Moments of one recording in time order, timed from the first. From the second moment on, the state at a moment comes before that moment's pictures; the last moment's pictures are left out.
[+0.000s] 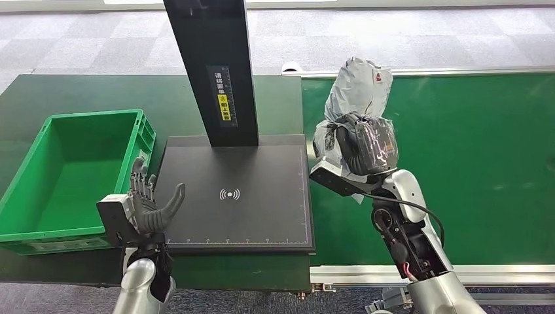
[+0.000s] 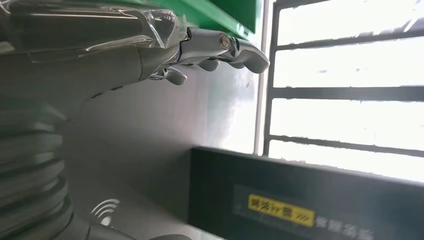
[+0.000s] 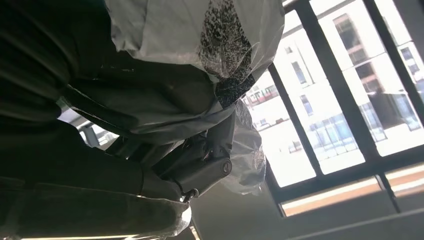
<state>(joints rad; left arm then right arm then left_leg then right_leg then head) -0.13 -0.23 0.03 -1.31 0.02 0.20 -0.48 -0.58 -0.08 0.48 -1.04 0.91 -0.46 -0.27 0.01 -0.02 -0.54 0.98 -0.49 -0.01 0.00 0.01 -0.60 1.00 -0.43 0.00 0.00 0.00</state>
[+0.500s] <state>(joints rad) -0.22 -0.22 0.00 -1.32 0.10 0.27 -0.54 -0.69 0.08 0.81 -0.70 1.13 -0.23 -0.36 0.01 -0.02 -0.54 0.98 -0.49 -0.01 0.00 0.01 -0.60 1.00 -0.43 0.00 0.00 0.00</state>
